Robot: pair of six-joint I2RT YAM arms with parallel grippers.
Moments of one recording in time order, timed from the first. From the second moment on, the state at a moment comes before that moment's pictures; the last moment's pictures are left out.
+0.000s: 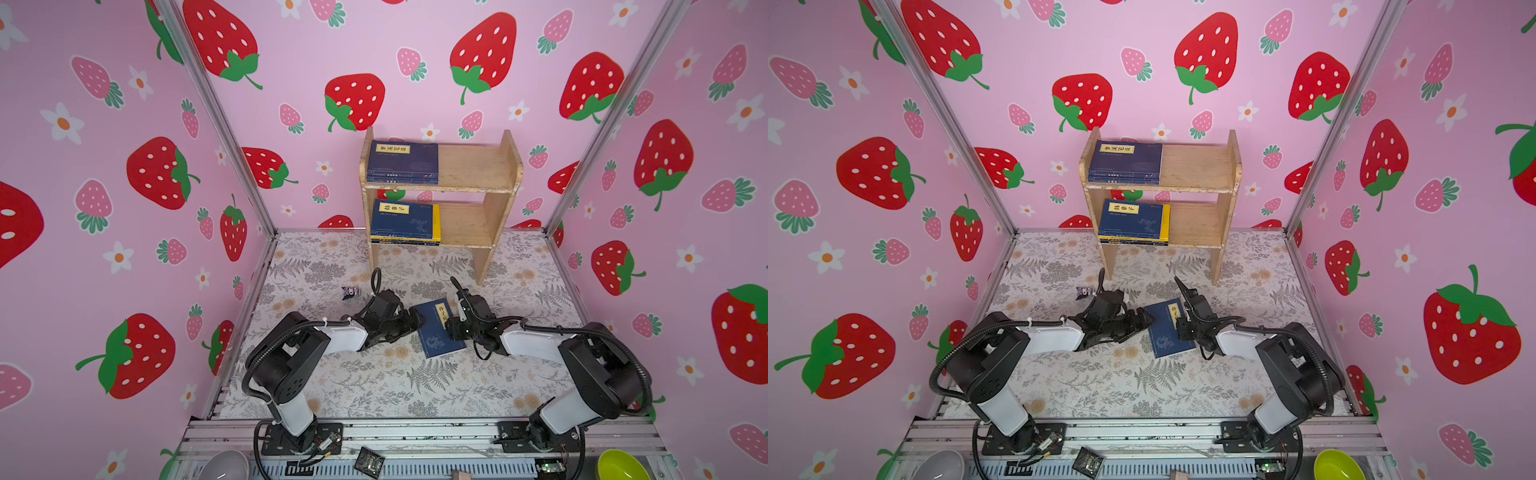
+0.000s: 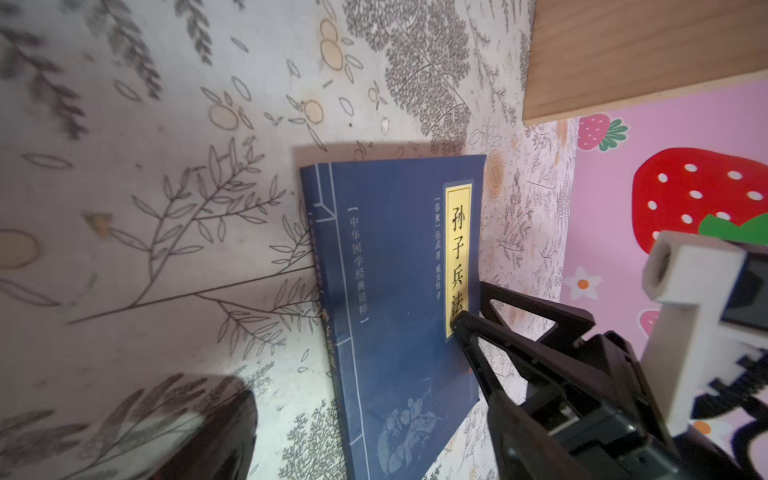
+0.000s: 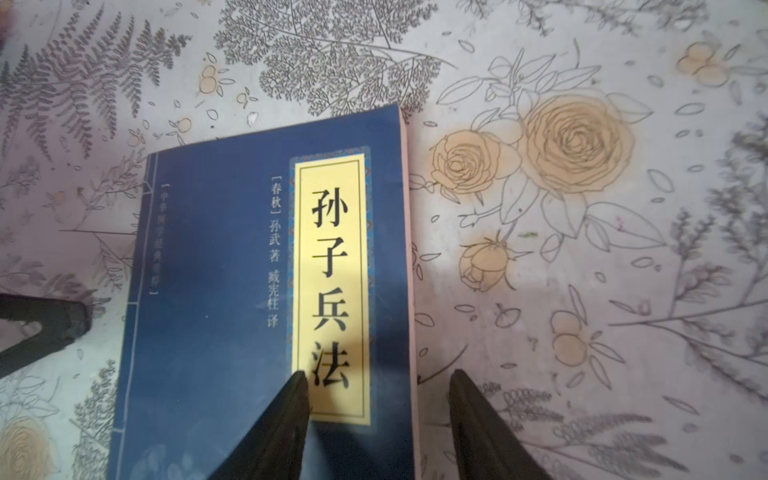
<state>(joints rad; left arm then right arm) -0.66 1.74 0.78 0.23 0.29 -1.01 0.67 1.57 0.62 0.08 0.03 0.38</state>
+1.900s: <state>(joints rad) -0.64 1.32 0.78 0.15 0.27 -1.05 0.67 1.24 0.70 0.15 -0.06 0.56</state>
